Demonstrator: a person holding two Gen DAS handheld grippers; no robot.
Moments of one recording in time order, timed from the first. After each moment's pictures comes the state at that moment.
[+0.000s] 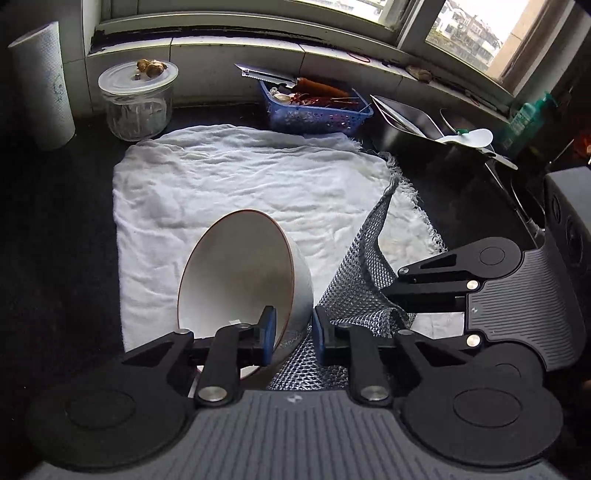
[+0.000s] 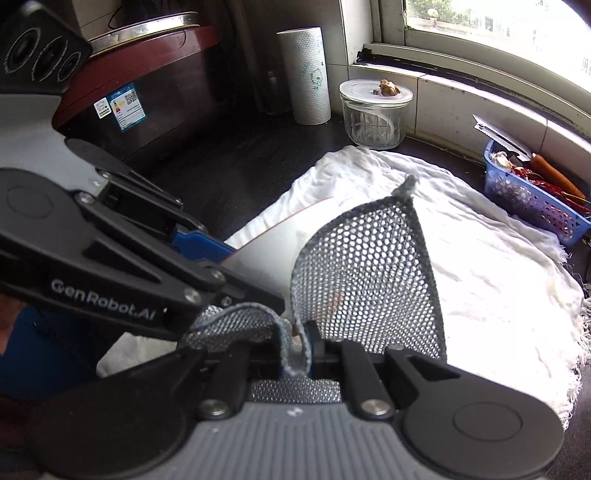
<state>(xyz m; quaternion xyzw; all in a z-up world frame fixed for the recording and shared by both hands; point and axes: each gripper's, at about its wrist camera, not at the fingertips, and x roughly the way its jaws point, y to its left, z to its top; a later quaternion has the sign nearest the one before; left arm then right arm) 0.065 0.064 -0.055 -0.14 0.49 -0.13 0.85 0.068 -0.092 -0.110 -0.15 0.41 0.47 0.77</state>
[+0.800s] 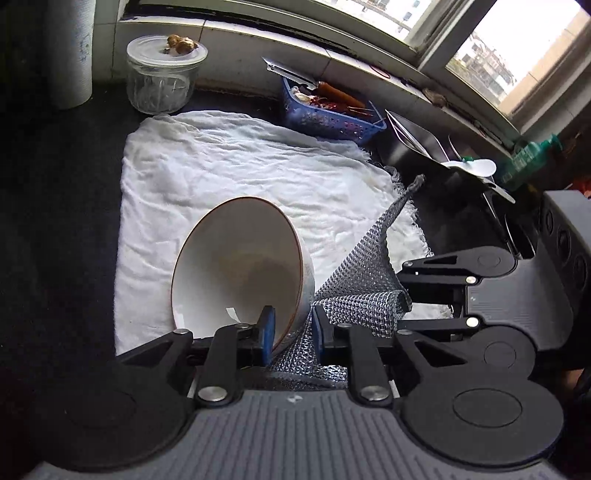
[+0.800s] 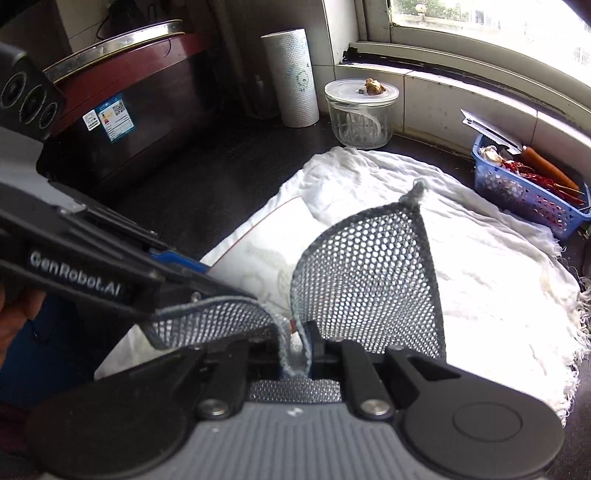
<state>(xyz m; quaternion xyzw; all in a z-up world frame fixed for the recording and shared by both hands) 0.054 0.060 -0.057 -0.09 0.48 -0.14 0.86 0.085 -0.097 -0.106 -0.13 0.41 0.46 0.77</state>
